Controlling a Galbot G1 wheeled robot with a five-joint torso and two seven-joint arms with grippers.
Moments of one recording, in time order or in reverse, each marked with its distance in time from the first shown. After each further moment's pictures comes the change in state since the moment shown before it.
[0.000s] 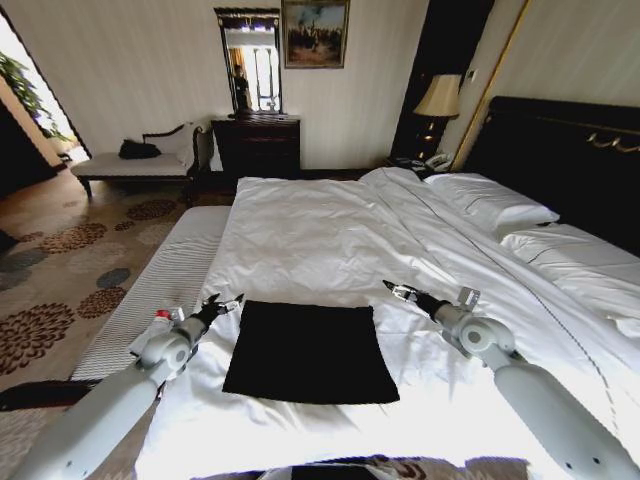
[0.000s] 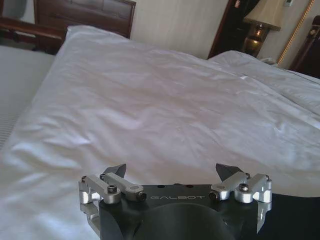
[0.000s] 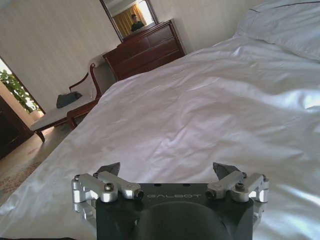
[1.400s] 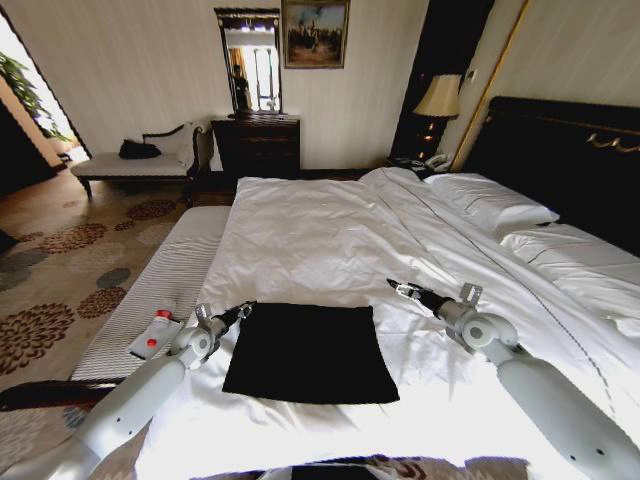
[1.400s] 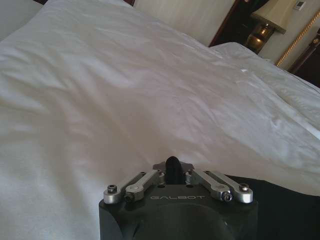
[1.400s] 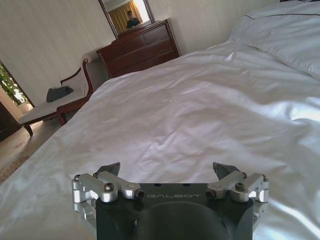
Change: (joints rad) left arm -0.088 -0.115 0.101 0.179 -0.102 -0.004 0.065; right arm 0.042 -0.053 -0.032 -0.019 0.007 0.000 0.025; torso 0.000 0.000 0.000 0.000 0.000
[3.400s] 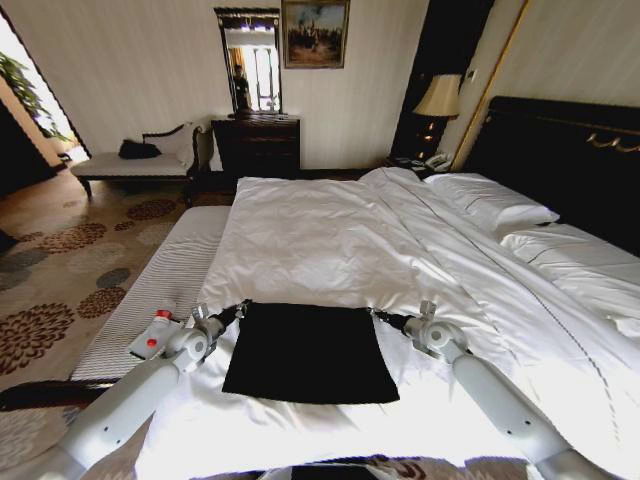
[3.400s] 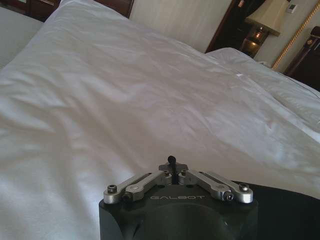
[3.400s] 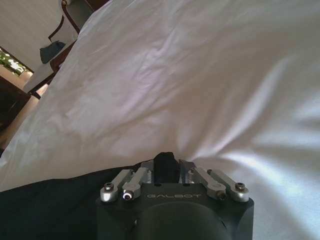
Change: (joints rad) left arm 0.043 0.048 -0.031 -0.086 0.018 -0.018 -0.027; right arm 0.151 0.162 -0.224 -0.237 0.084 -0.156 0.000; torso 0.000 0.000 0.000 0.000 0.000
